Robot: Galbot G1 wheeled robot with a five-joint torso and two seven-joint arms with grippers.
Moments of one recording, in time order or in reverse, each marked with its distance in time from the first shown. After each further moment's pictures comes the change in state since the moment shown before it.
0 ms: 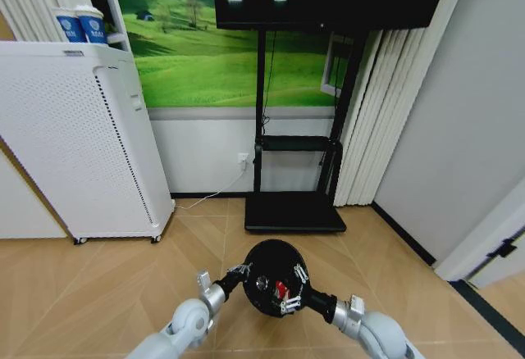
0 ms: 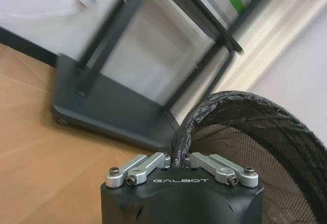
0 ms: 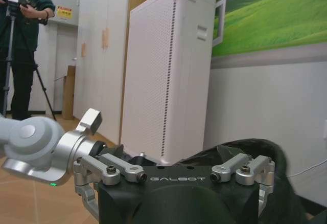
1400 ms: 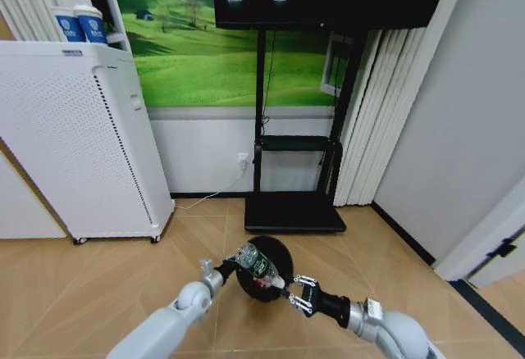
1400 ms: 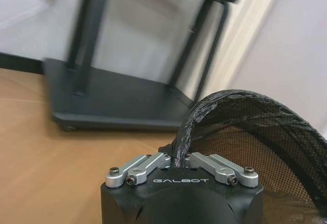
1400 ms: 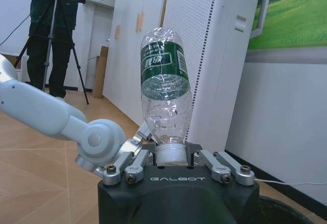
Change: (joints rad) left arm -0.253 0.002 0.266 0.244 0.168 -0.027 0.068; right arm -0.017 -0.056 0.007 0.028 -0.081 0.002 -0.107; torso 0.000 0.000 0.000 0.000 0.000
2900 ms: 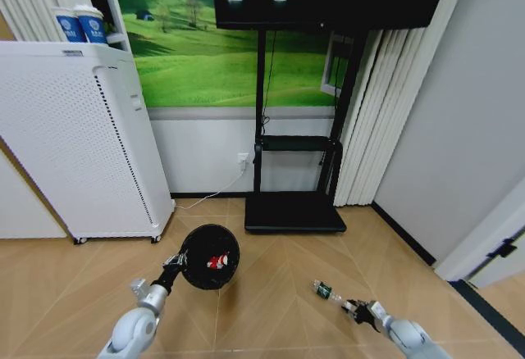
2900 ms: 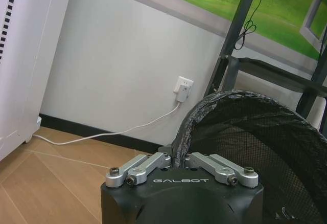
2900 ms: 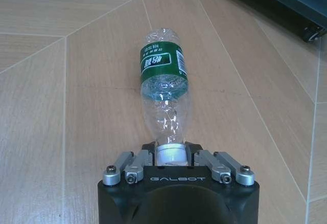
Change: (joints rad) left arm 0.478 -0.029 -0.731 -0.166 0.159 -0.129 0.060; right arm 0.380 0.016 -0.098 -1.083 -0.416 -0.108 0.329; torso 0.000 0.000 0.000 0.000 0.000
